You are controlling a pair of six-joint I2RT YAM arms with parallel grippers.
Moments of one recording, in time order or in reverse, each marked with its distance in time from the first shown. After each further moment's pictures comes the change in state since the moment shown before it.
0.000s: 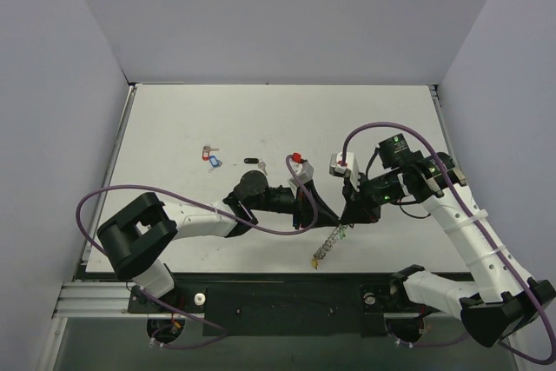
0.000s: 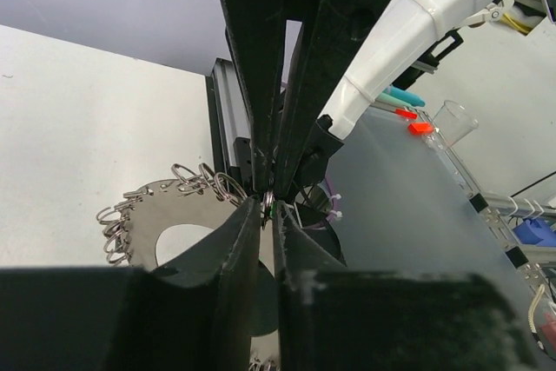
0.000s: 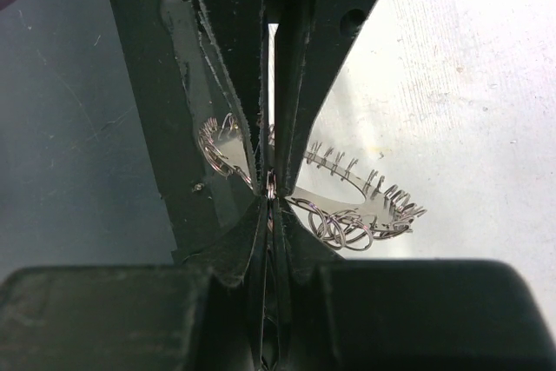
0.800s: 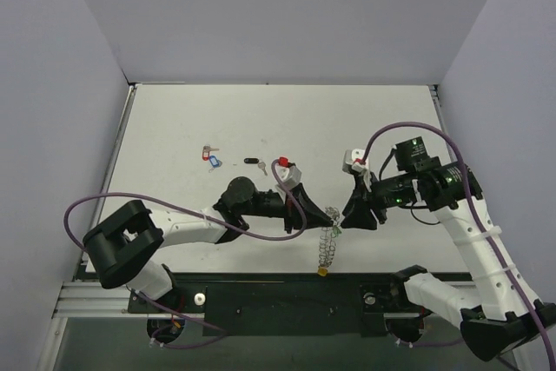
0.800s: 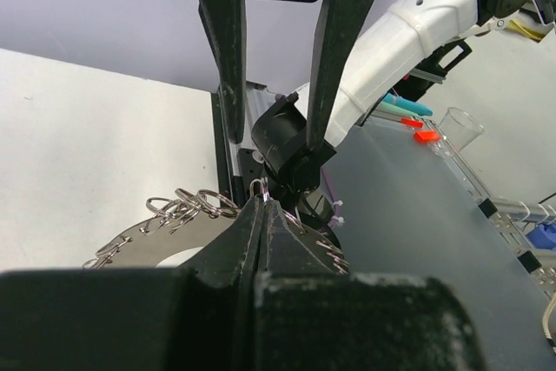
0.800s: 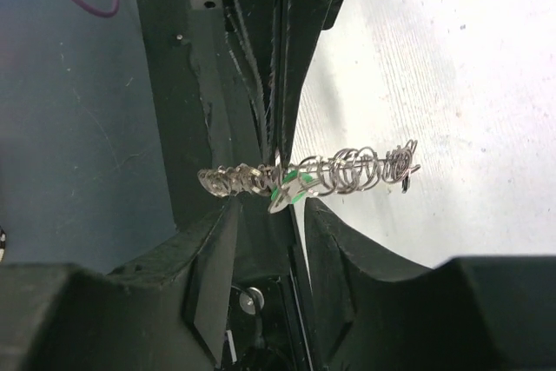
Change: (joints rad) left arm 0.001 -0.083 -0.079 0.044 -0.024 0.013; right arm -0.069 -0.062 -0.004 0.016 -0.123 0.001
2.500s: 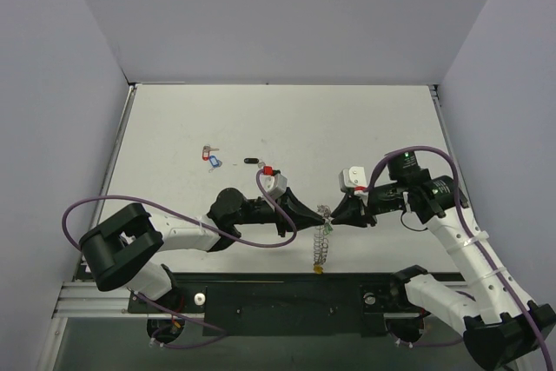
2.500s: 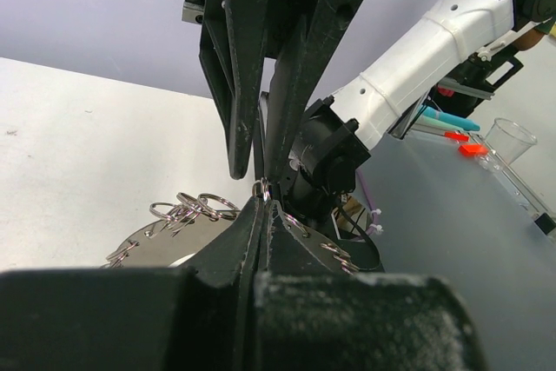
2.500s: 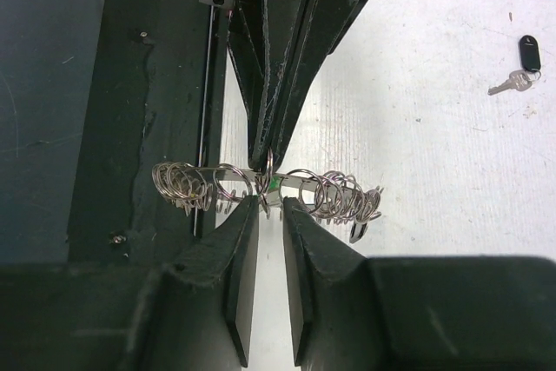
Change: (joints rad) left arm 0.006 -0.037 -0.147 0.167 -0.107 0.076; right arm -0.003 -0.087 -0.237 0.254 -0.160 -0.306
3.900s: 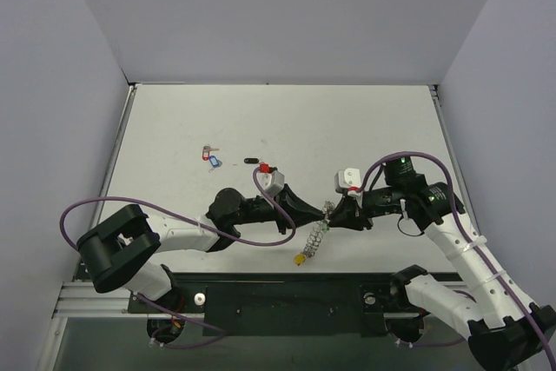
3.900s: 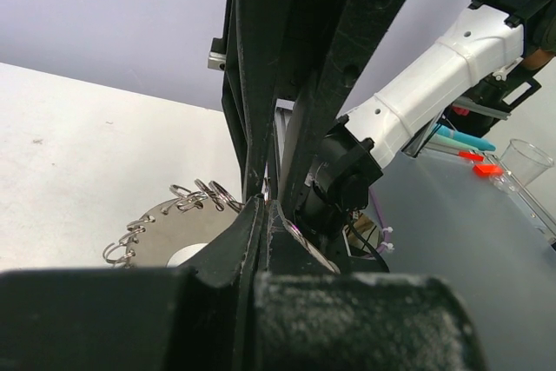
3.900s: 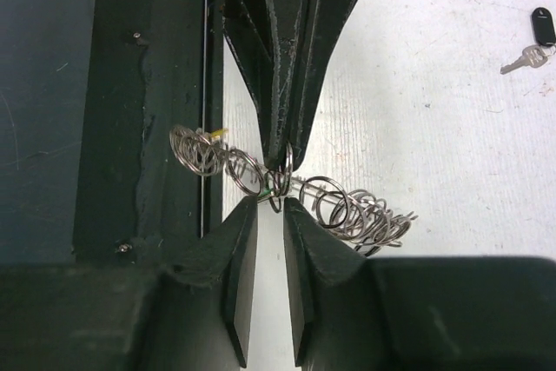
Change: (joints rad) left arm 0.000 -0.017 0.000 0.001 -0.060 -0.003; right arm 0.054 -0.032 -0.069 0.115 0.067 0.153
